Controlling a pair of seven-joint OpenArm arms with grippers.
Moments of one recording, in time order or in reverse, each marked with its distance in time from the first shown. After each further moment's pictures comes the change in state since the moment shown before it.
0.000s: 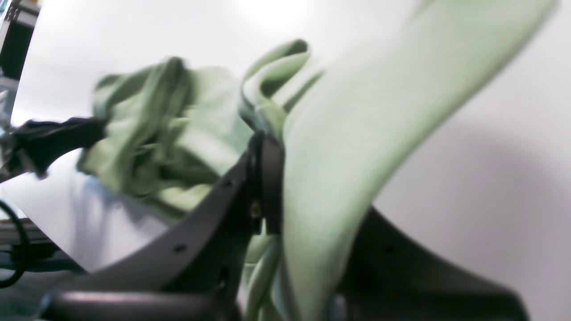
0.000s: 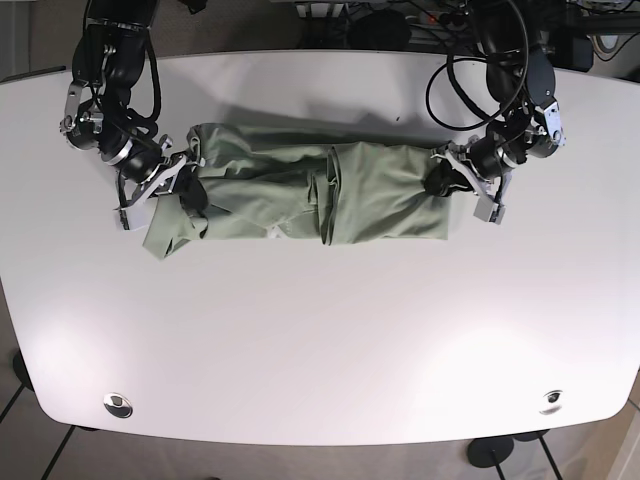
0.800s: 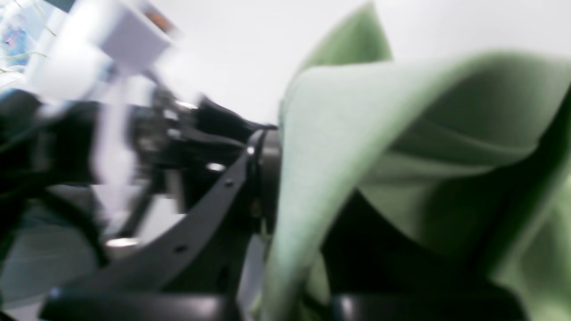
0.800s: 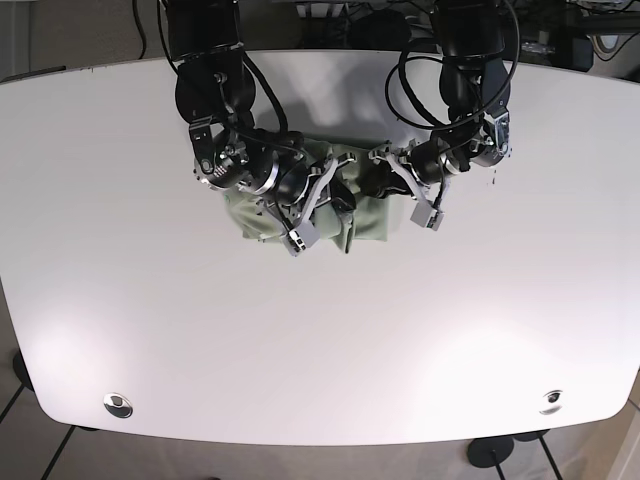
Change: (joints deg) left arm -0.2 5.9 9.8 -1.2 0.2 1.4 -0.7; right arm 11.3 -13.4 -29.3 -9.4 -18.6 -3.4 4.2
